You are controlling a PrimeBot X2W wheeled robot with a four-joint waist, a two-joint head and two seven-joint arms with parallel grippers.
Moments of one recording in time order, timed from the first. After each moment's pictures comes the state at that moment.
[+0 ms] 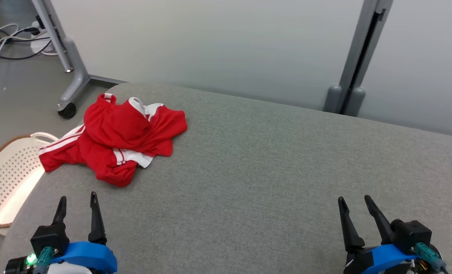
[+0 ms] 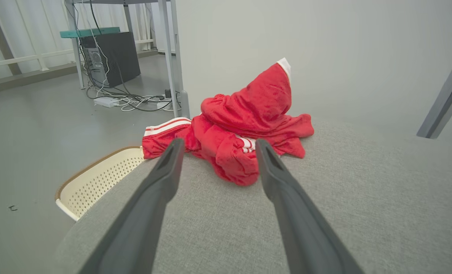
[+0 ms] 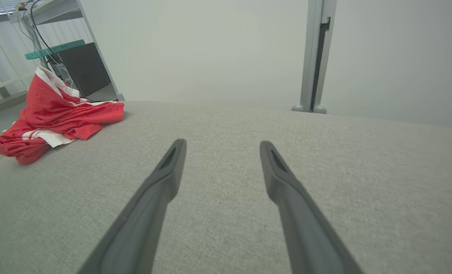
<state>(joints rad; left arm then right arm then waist) -0.11 0.10 0.08 0.46 -0.11 -0.04 -0.26 -0.07 -0.05 0.02 0.37 0.17 0.13 -0.26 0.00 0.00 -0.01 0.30</state>
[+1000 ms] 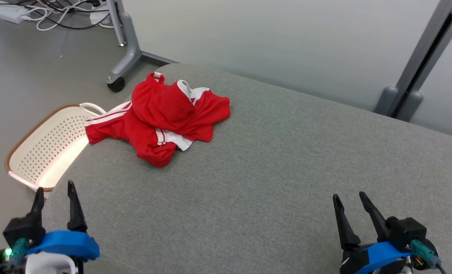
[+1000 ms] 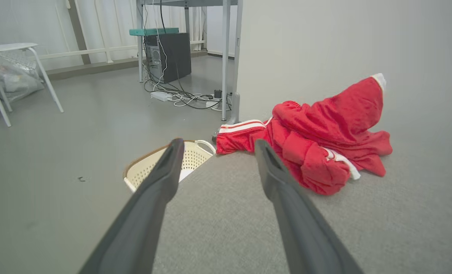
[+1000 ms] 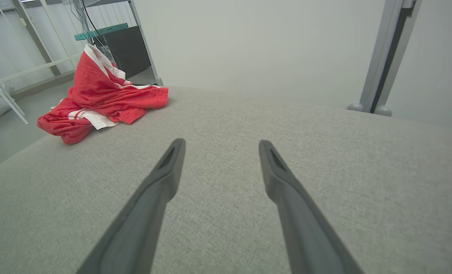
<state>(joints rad) -0.13 0.12 0.15 0.46 -0.15 -0.05 -0.26 -0.08 -0.05 0.04 0.36 0.16 0.13 -0.26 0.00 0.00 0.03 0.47</state>
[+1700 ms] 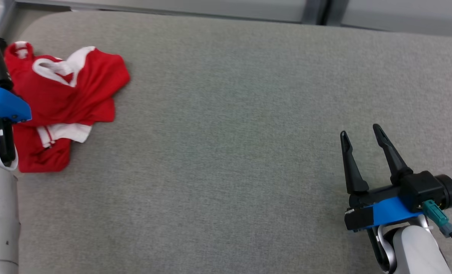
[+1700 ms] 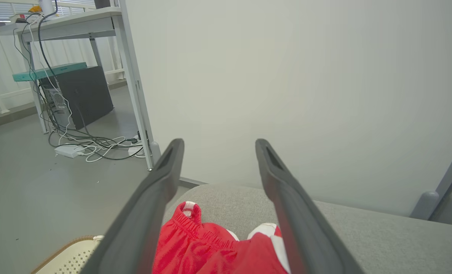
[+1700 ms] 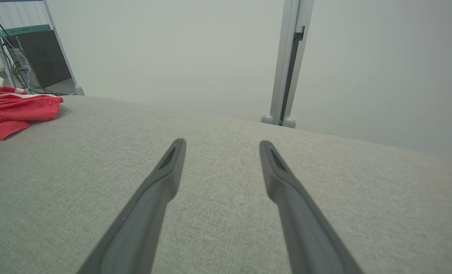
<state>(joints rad) -0.79 0.32 0.12 0.75 -0.24 -0.12 -0.25 -0.22 -0.05 0.01 0.16 -0.02 0.13 -0.26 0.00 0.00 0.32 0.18</state>
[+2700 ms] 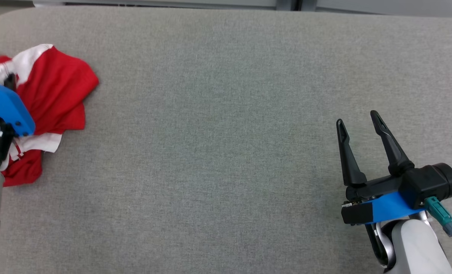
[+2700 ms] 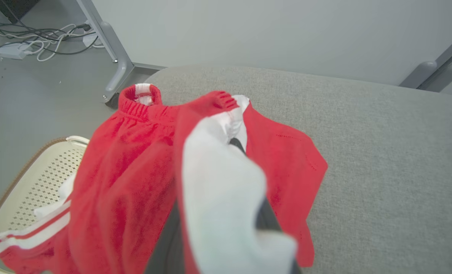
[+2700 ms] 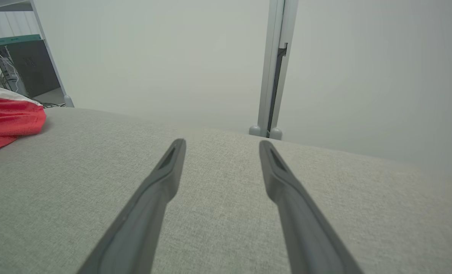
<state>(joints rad) -0.92 0.45 -0.26 1.02 -0.53 -0.13 0.16 -0.24 -0.05 0.04 0.09 -0.01 0.13 -0.26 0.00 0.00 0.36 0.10</state>
